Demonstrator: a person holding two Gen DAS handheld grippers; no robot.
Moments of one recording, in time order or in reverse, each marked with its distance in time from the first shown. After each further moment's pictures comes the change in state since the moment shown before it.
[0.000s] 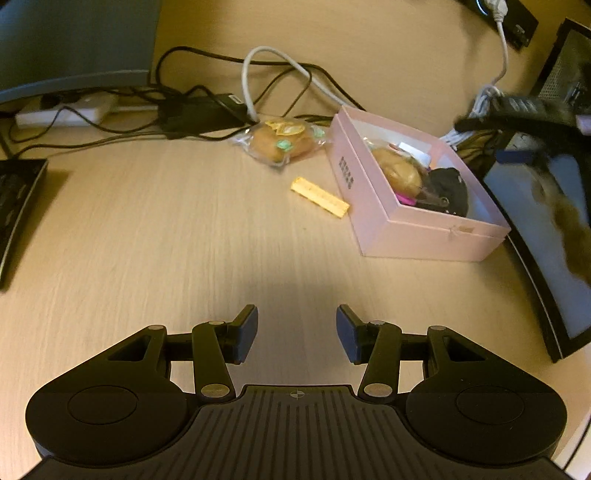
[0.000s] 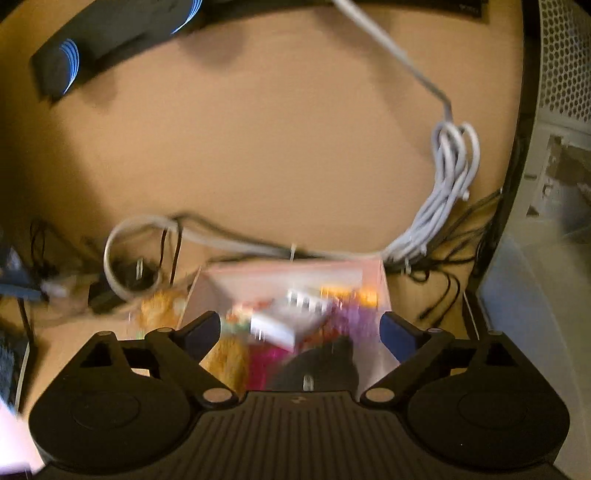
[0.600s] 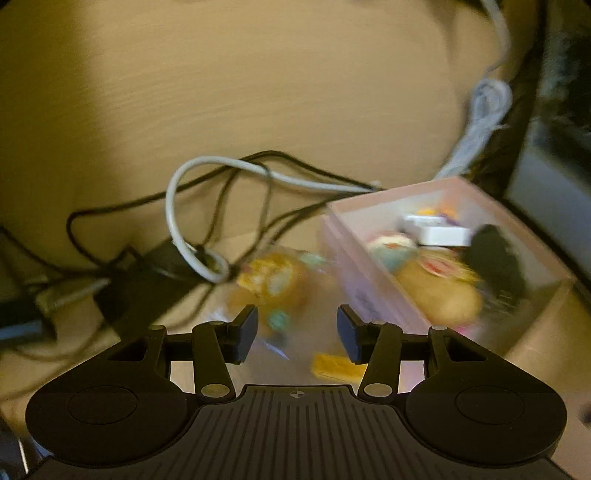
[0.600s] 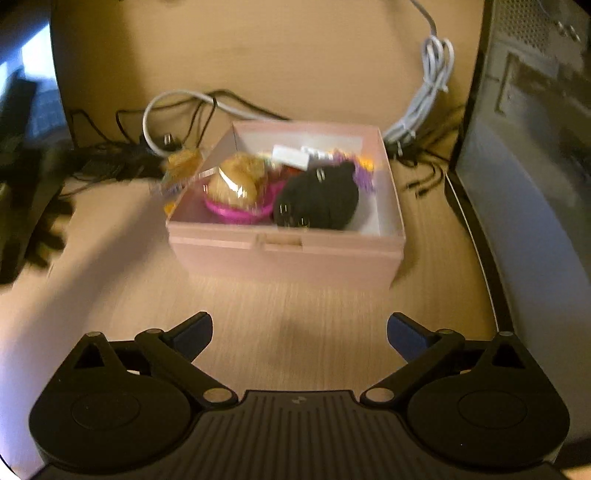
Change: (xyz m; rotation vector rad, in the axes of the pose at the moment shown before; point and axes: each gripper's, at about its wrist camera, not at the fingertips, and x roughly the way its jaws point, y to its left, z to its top) left arm 0.091 -0.021 0.137 0.377 -0.086 0.053; right arm -0.065 0.012 -0.126 -0.079 0.127 -0.051
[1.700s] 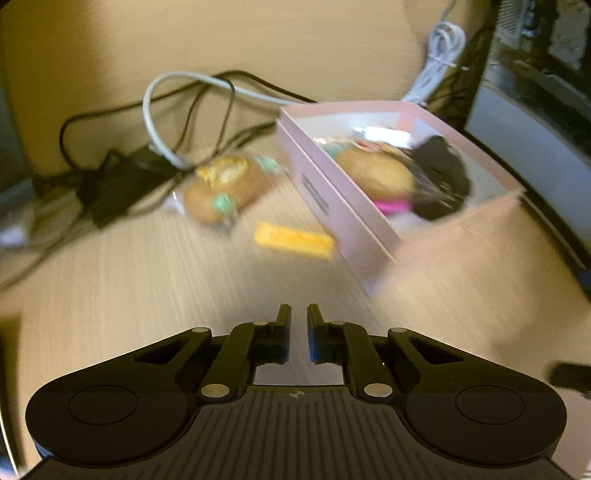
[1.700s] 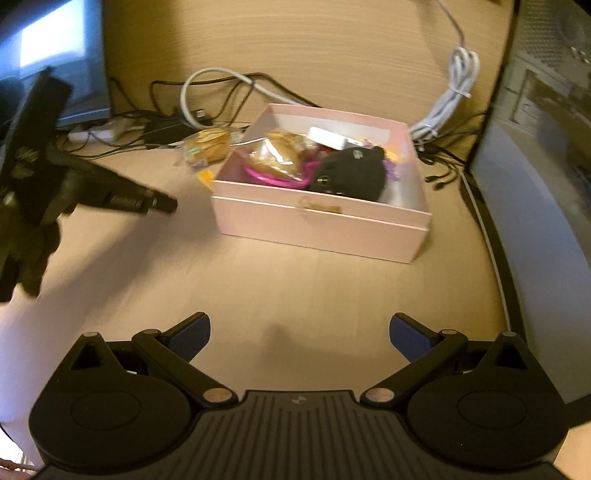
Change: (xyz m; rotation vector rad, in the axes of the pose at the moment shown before) left arm -0.051 -0.028 -0.082 -0.038 0.127 -0.100; right arm -0.016 0.035 -0.023 -0.099 0.003 0.012
